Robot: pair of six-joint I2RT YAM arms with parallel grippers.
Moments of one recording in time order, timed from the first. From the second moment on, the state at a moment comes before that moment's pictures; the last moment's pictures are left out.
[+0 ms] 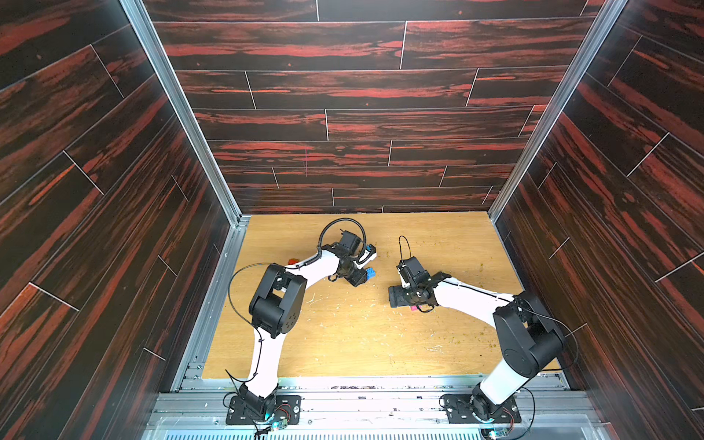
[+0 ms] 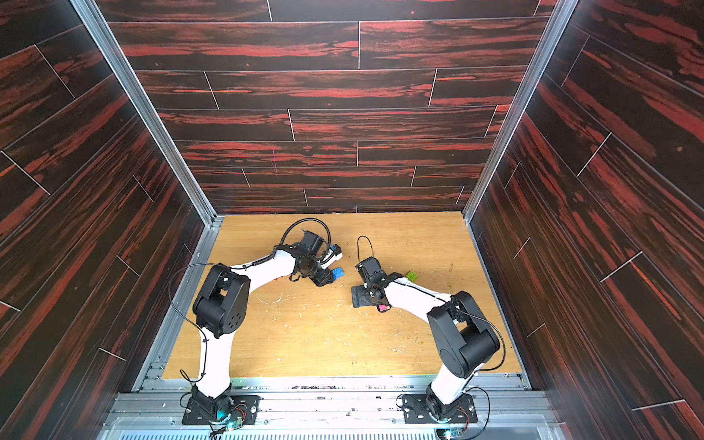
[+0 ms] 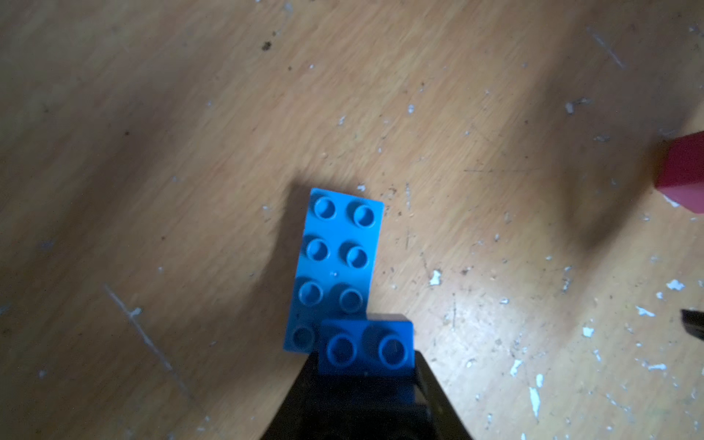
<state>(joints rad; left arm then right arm) -0.51 2.12 1.55 -0.54 0.29 0.27 0.61 1.68 1.01 -0.45 0.07 0.39</state>
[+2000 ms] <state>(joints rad) -0.50 2.08 1.50 -0.50 0.23 0.38 0.61 1.67 0.99 -0.45 0.10 0.40</state>
